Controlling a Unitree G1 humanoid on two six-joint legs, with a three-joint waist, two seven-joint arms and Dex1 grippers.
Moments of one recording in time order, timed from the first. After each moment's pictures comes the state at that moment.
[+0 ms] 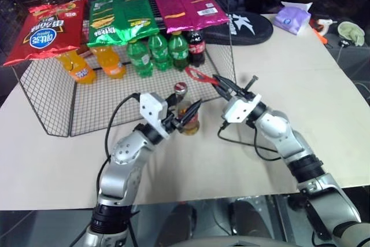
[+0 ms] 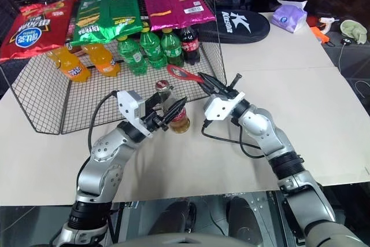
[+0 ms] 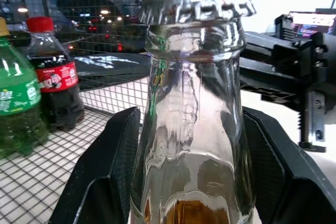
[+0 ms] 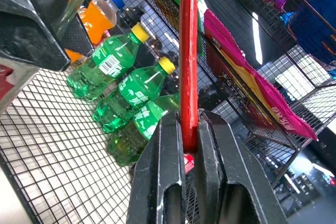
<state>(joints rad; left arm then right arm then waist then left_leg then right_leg) -0.14 0.30 -0.03 -0.33 -0.37 0.15 -0.57 -0.55 -0.32 0.27 0.25 -0.38 -0.62 0.23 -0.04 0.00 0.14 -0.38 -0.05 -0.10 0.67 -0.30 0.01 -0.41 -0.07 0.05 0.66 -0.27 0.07</state>
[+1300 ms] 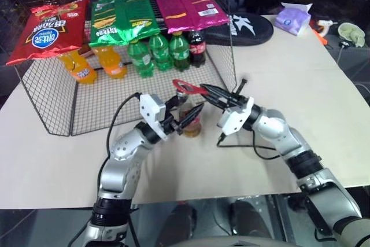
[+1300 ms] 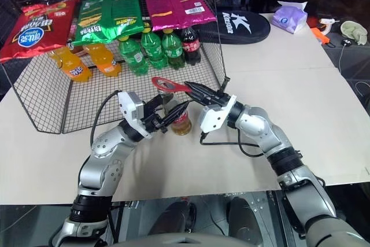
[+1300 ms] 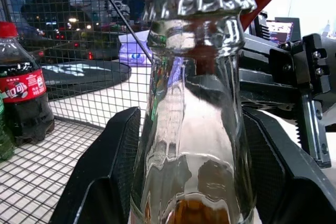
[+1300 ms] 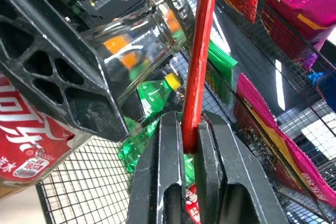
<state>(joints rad) -0.17 0.31 -0.01 -0.22 -0.41 0.08 -0.74 -0.60 -0.34 0.34 0.33 -0.39 -0.81 0.30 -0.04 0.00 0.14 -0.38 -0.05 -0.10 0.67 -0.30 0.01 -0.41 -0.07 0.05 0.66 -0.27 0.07</state>
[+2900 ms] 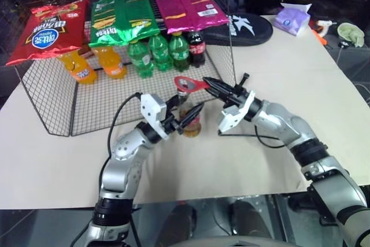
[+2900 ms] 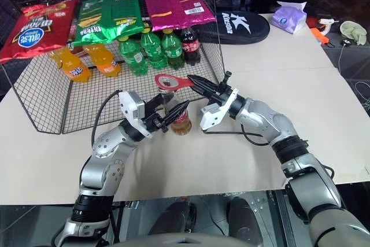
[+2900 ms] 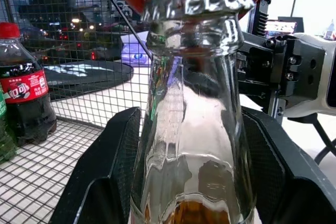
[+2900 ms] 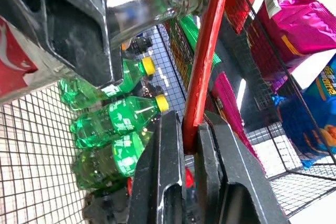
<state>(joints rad) -0.18 0.29 -0.01 -0.22 -0.39 0.08 -0.73 -0.70 -0.39 0.35 0.41 -0.74 -0.86 -0.02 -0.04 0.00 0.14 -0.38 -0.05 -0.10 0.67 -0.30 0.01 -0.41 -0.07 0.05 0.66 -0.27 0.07</state>
